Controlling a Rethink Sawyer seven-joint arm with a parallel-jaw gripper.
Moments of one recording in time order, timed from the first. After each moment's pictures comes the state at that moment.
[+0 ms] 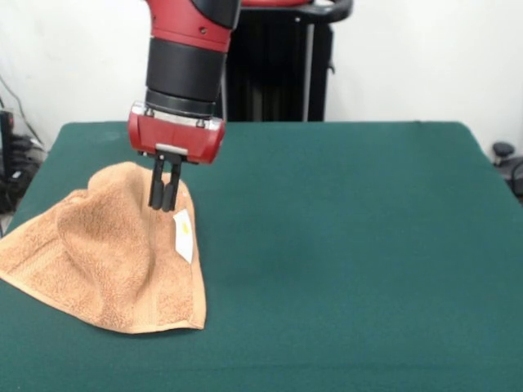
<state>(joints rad) -0.36 -0.58 -0.06 1.77 -0.06 -0.02 1.48</state>
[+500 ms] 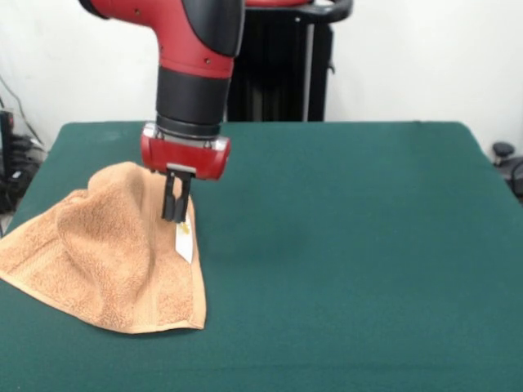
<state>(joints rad) -0.36 -0.50 -0.07 1.77 -0.06 -0.02 1.48</state>
